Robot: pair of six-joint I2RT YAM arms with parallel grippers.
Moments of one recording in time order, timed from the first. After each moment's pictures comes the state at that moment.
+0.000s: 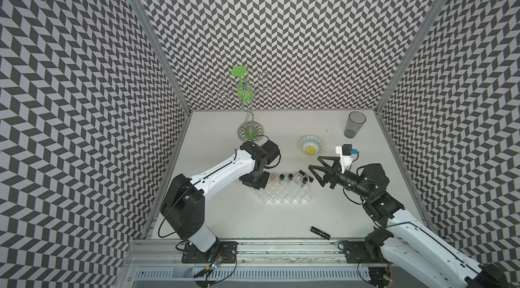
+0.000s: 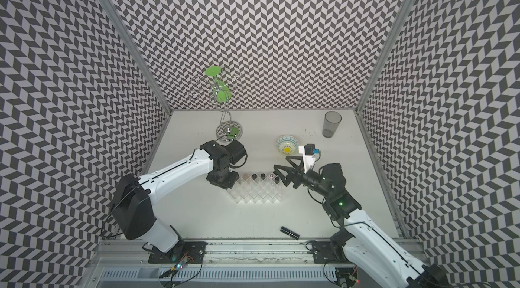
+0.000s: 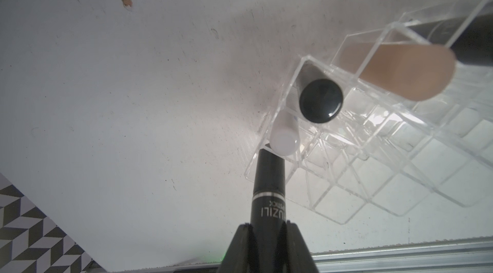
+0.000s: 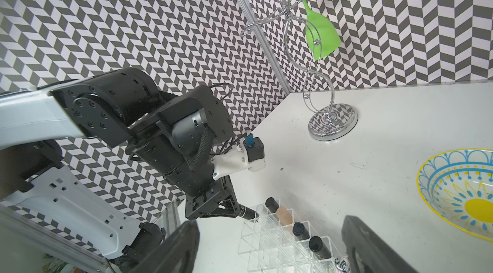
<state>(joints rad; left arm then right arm) -0.73 1.61 1.29 -1.27 -0.12 -0.40 0.49 0.78 0.43 0.30 -0.47 0.48</state>
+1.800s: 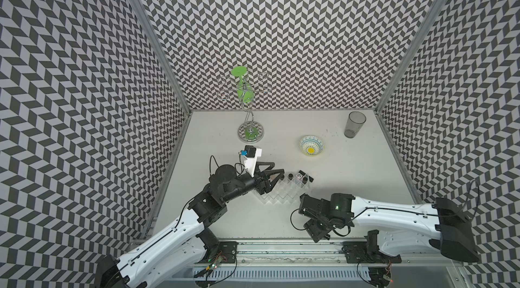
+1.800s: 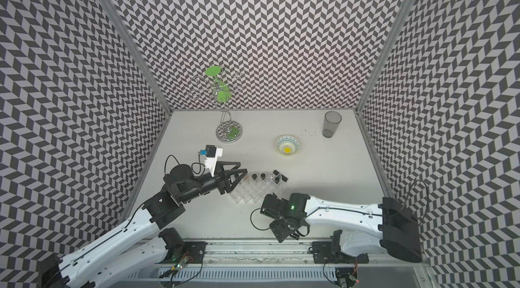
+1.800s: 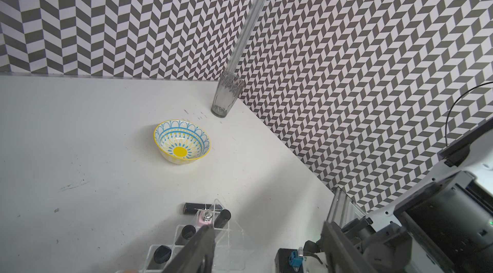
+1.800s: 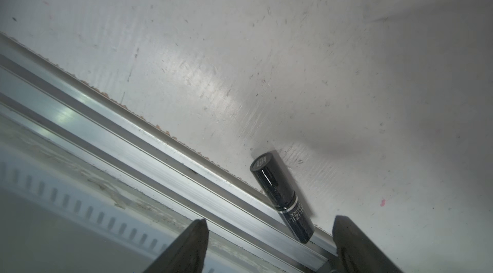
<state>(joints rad) -0.75 0.79 0.59 0.09 0.30 -0.49 1.24 1.30 0.81 -0.98 0.02 0.63</state>
